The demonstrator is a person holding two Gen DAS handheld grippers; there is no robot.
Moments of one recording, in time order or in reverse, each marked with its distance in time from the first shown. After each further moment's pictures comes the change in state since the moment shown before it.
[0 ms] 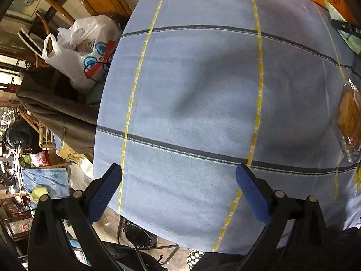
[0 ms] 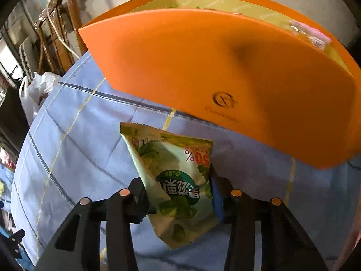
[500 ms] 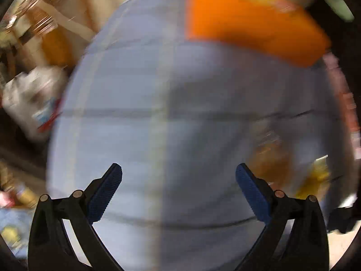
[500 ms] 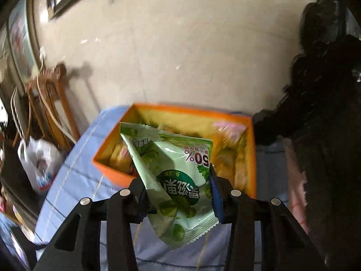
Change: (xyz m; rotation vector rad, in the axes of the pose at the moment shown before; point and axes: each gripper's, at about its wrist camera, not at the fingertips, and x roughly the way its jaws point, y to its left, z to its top) left arm -0.070 -0.080 0.044 0.104 -0.322 -0.388; right arm -0.199 -0.045 0.080 0.134 -0.330 -0.125
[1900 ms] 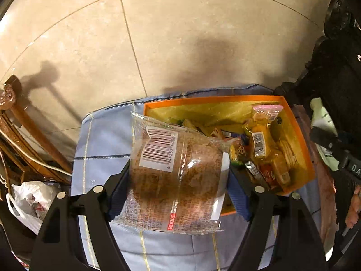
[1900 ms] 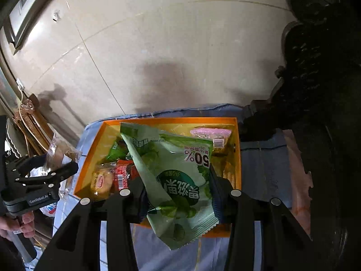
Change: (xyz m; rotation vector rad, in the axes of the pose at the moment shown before) left arm -0.025 -0.068 0.294 0.165 -0.214 0.026; right arm 0.084 -0.059 0.040 0.148 0.126 0.028
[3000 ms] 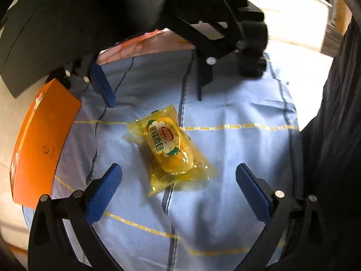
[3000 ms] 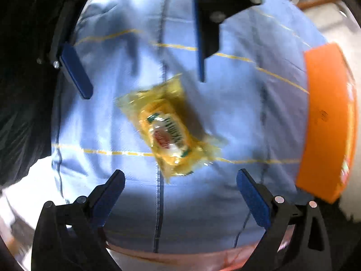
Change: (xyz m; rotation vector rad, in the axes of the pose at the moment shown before) left arm -0.072 -0.166 -0.405 1.162 -0.183 -0.434; right arm -0.067 0.074 -0.359 -1.710 0.616 0.240
